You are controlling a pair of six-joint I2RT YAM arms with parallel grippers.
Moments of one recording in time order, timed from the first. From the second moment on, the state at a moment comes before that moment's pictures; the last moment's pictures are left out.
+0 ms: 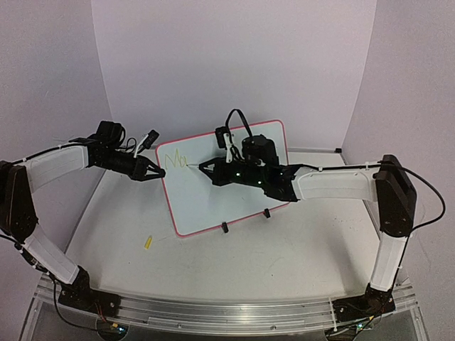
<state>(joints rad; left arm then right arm) -0.25 1.51 1.16 -0.50 0.84 0.18 0.89 1.91 1.38 0.29 -0.13 0.41</state>
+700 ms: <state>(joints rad) -0.25 1.51 1.16 -0.50 0.84 0.18 0.89 1.91 1.37 0.35 -0.07 0.43</state>
